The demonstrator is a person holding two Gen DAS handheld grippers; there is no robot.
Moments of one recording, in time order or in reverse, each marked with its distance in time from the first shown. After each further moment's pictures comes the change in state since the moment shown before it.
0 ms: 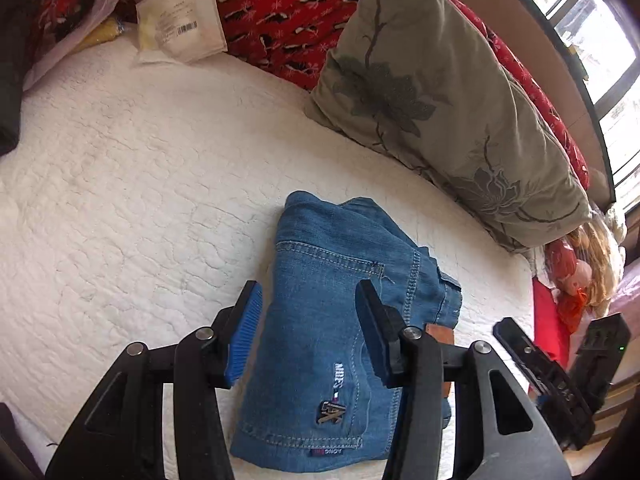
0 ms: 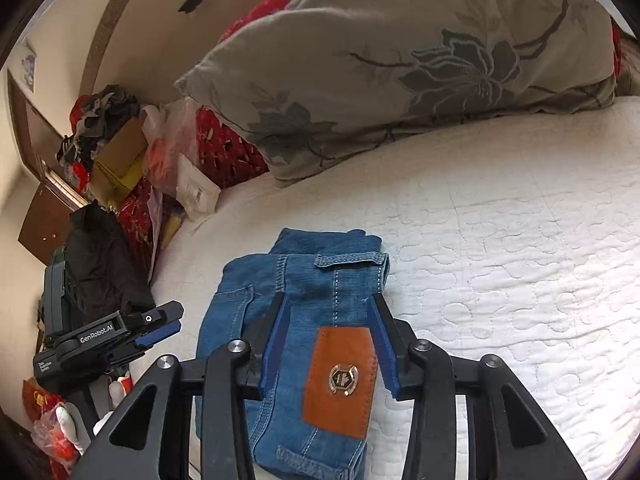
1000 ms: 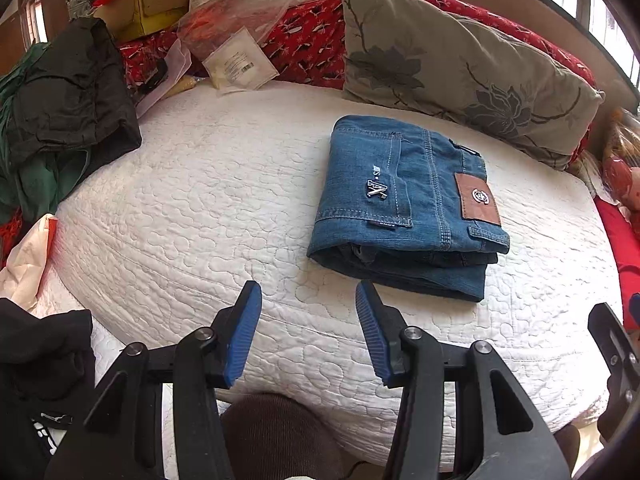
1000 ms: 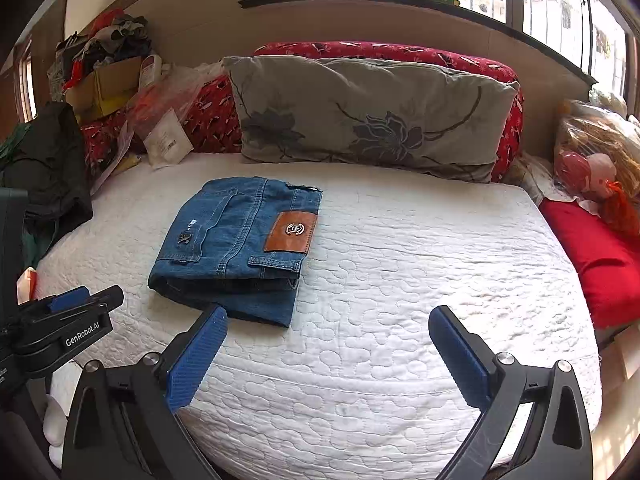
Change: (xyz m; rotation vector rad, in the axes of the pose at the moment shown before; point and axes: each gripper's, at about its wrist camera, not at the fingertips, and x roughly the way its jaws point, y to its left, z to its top) left arm -0.086 -0.024 -0.170 0.188 -0.160 0.297; right arm -0.126 0.065 -0.152 -0.303 -0.137 -0.427
